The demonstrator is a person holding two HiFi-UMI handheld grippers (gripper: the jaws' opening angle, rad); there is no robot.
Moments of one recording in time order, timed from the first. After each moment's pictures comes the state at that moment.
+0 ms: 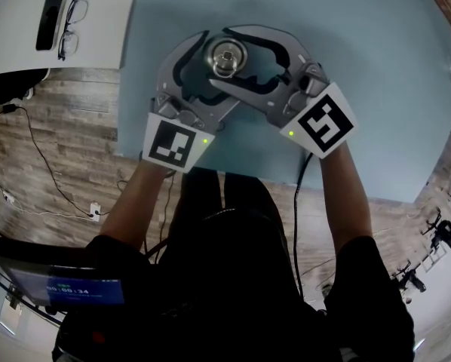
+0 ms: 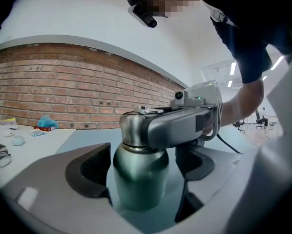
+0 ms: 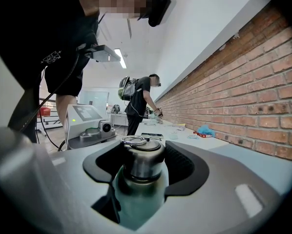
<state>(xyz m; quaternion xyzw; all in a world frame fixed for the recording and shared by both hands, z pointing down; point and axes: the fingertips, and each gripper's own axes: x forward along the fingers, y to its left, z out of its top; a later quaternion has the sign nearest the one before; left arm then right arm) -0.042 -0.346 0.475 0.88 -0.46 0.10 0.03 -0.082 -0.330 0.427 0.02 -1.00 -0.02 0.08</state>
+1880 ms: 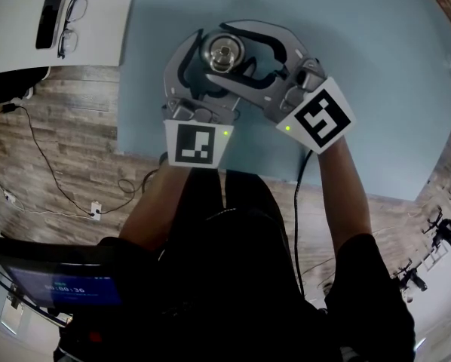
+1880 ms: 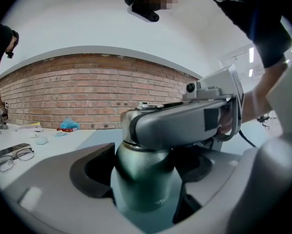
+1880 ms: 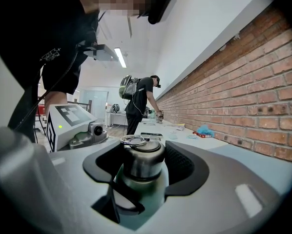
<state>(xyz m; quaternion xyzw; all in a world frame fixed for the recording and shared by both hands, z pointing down) -0.050 -0.356 0.476 0.81 -0.57 0.10 0.02 -0.082 -0.331 0.427 0.02 -1.00 -0.02 0.08</state>
